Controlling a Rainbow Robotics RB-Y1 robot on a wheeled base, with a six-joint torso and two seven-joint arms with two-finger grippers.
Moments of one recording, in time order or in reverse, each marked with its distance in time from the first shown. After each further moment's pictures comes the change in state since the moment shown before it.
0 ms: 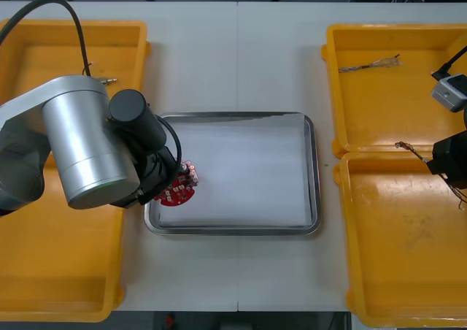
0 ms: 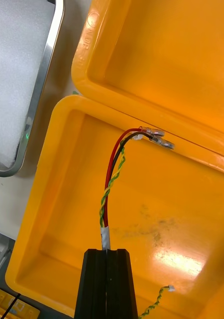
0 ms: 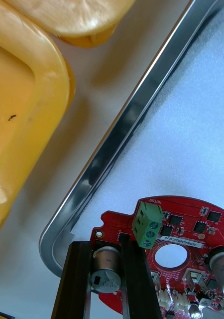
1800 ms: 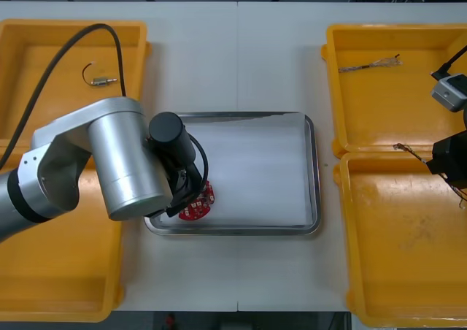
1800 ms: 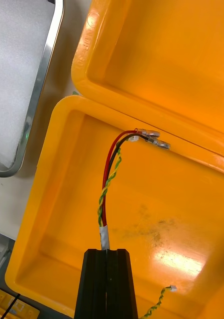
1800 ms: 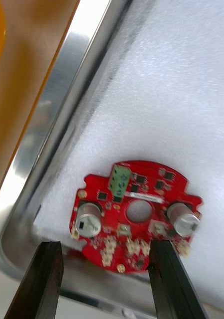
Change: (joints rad) right arm -0.001 0.000 0.001 0.000 0.001 0.000 0.000; left arm -0.029 -0.081 -0.096 0.079 -0.030 -0.062 0.000
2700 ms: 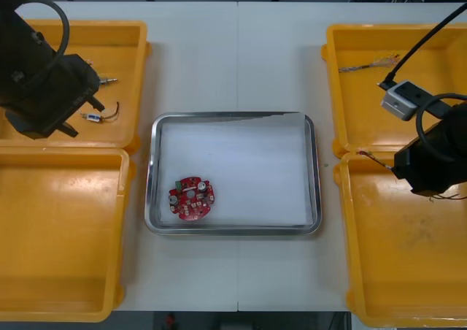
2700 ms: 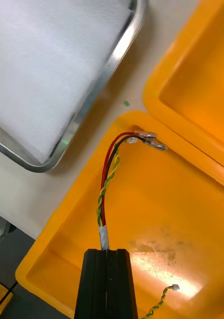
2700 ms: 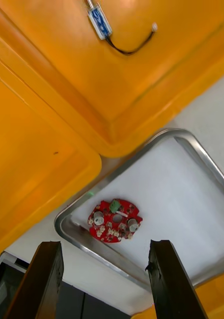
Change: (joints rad) right arm -0.128 0.005 0.203 -0.057 -0.012 0.000 0.000; left arm -0.097 0.422 0.481 0.049 0.622 0.041 0.000
